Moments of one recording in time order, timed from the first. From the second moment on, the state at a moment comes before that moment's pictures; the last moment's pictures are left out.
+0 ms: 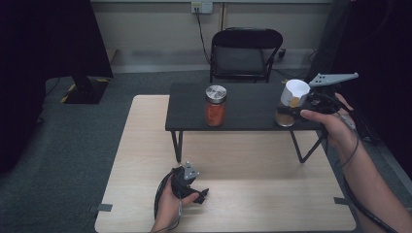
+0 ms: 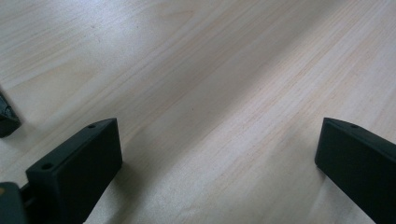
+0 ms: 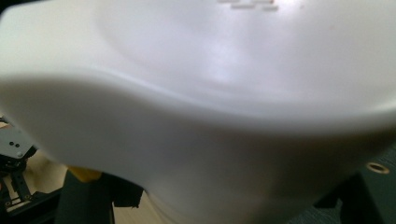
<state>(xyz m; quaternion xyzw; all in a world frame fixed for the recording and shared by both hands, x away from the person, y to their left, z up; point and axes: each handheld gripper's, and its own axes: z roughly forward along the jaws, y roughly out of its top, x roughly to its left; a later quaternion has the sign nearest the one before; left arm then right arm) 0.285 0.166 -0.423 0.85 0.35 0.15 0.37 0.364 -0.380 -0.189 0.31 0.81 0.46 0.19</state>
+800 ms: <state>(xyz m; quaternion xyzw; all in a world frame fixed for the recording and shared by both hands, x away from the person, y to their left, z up) 0.284 0.166 -0.423 0.85 0.35 0.15 0.37 0.377 -0.370 -0.196 0.32 0.80 0.47 0.20</state>
